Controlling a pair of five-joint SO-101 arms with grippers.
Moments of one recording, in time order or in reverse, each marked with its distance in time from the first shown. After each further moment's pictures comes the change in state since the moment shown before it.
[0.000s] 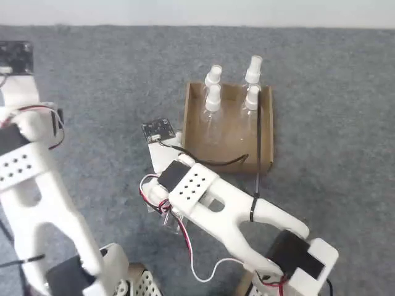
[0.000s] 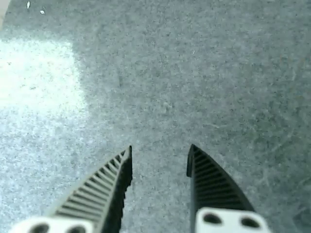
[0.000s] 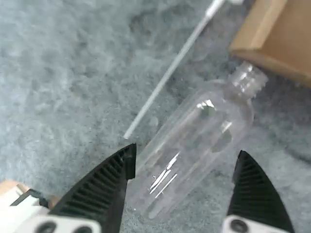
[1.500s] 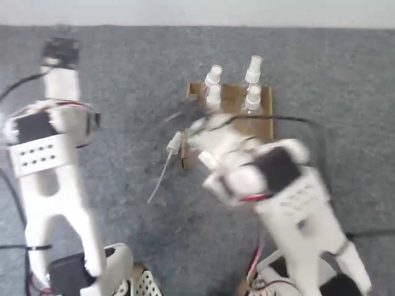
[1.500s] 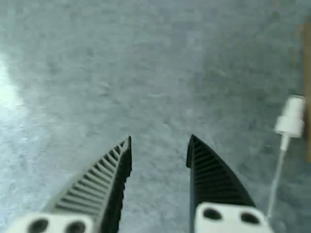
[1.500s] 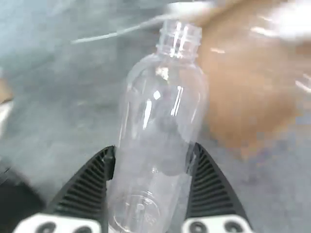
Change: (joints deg) left arm 14.5 0.9 0.8 7.2 -0.4; right arm 26.6 -31.5 -13.9 34.5 55.3
